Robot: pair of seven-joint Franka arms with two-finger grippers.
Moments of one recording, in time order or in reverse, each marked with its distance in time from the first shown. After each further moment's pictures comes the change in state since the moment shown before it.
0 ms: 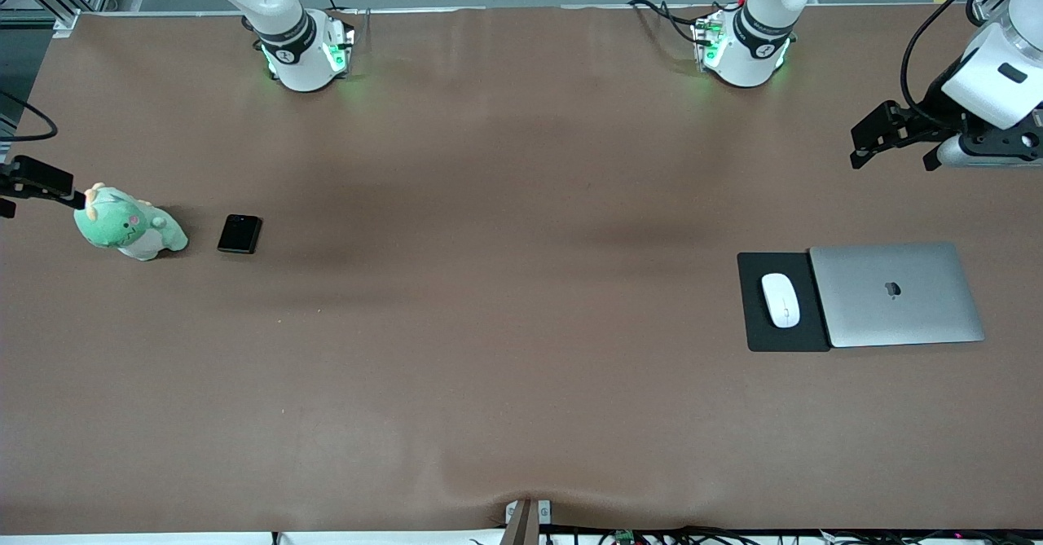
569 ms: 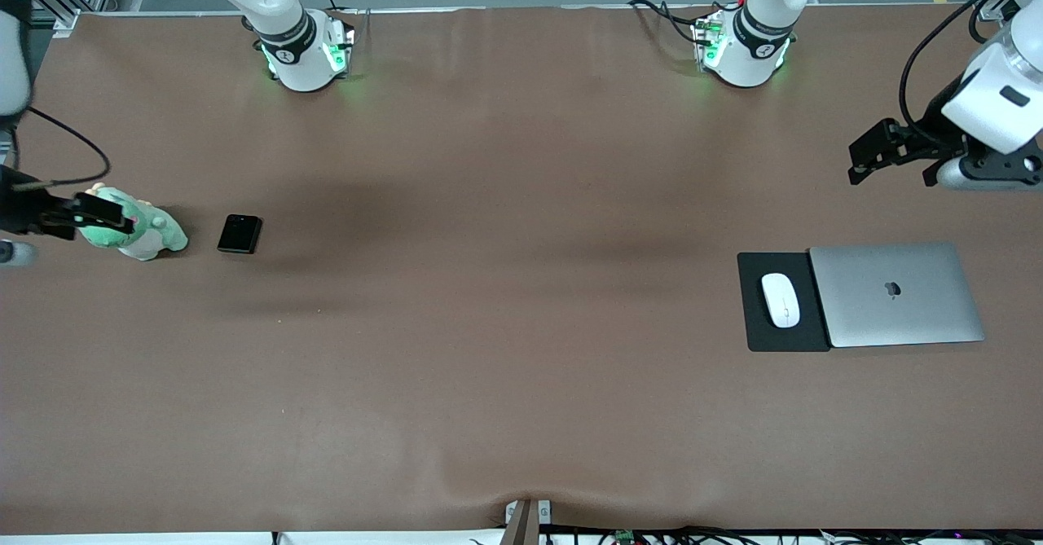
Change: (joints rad) left arm 0.075 0.051 -0.091 0.074 0.001 -0.032 -0.031; right arm -0.067 0.001 0.017 -0.160 0.070 0.146 -0.045
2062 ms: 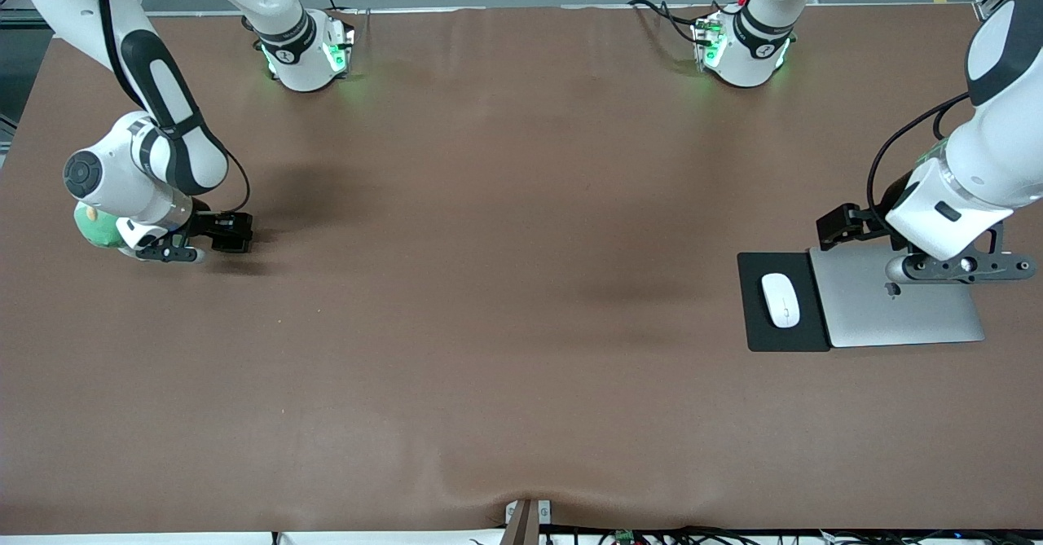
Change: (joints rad) left arm 0.680 0.448 -0.934 0.244 0.373 -0.058 -0.244; right arm -0.018 0.174 0.008 -0.804 0.173 0.909 -0.068
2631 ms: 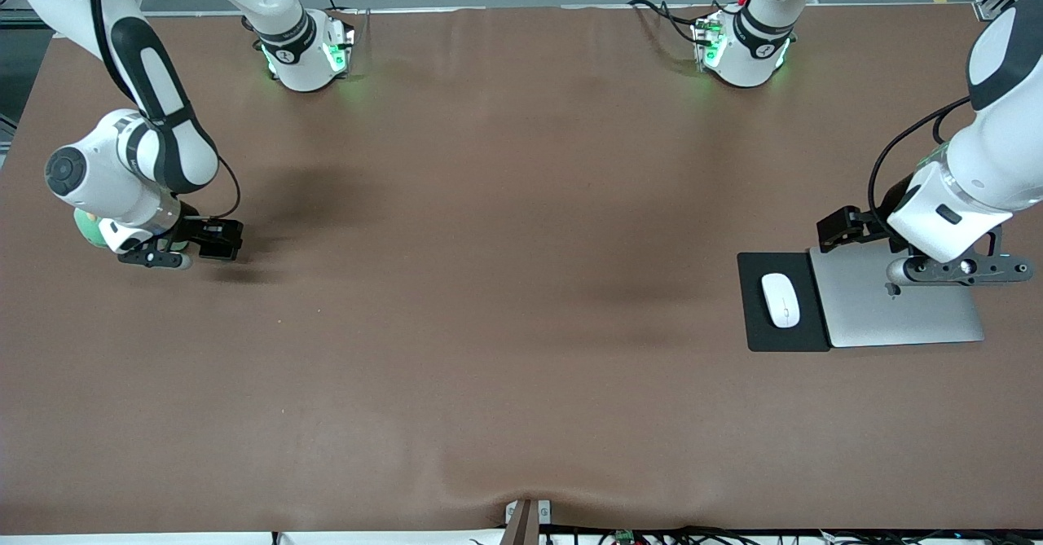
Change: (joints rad) left arm 0.105 0.015 -0.109 -0.046 0.019 0.020 -0.007; right arm 0.001 -0.024 0.000 0.037 -0.048 -0.010 0.048
